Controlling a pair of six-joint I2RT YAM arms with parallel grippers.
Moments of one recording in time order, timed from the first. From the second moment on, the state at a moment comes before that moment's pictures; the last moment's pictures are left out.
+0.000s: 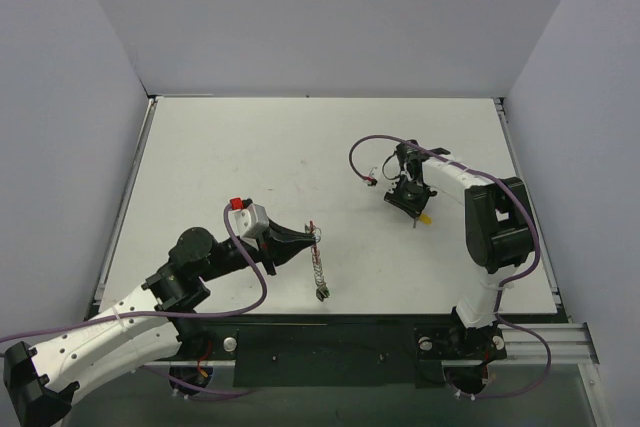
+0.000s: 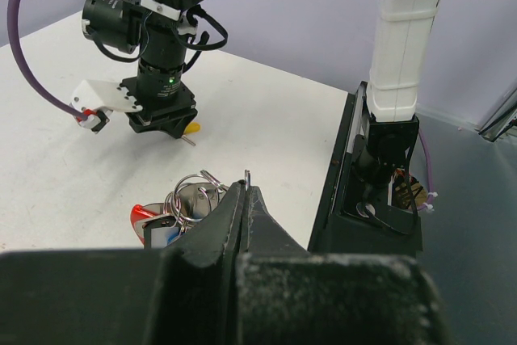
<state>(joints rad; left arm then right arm) -0.91 0.64 0.50 0.26 0.31 -0.23 0.28 1.84 1.17 -0.71 0.02 -0.84</state>
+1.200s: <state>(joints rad) -0.91 0.65 0.50 0.26 0.31 -0.25 0.24 1.84 1.19 -0.71 0.00 -0.79</state>
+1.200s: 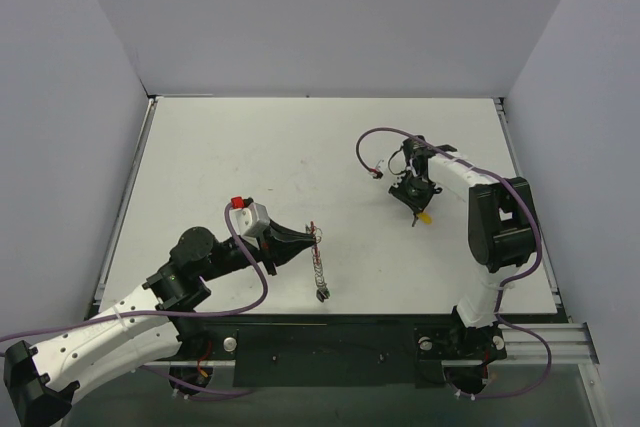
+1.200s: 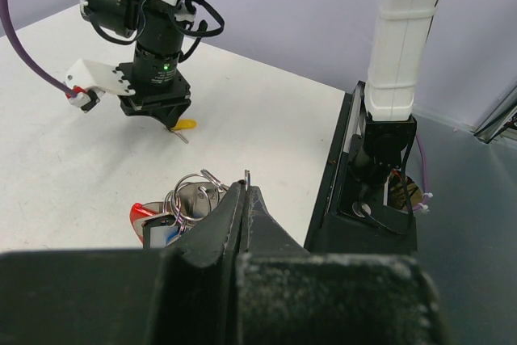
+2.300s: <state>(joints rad) -0.91 0.66 0.50 0.26 0.31 -0.25 0.24 1.85 1.25 -0.76 -0.01 -0.77</state>
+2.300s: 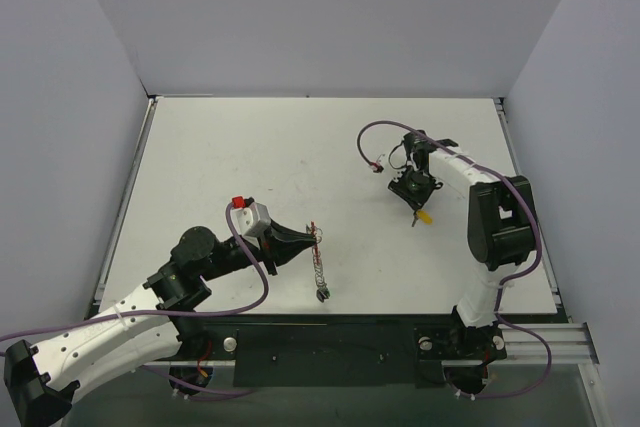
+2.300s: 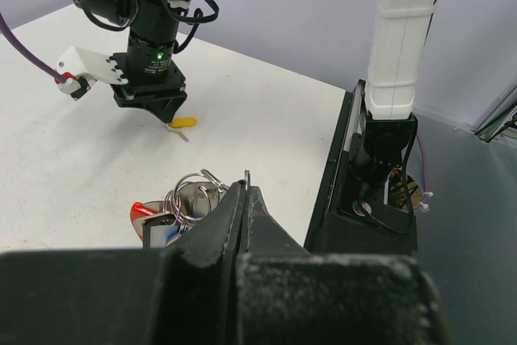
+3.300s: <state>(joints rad) -0.91 0.68 0.50 0.26 0.31 -0.25 0.01 2.03 1.47 -0.97 -0.38 -0.45</state>
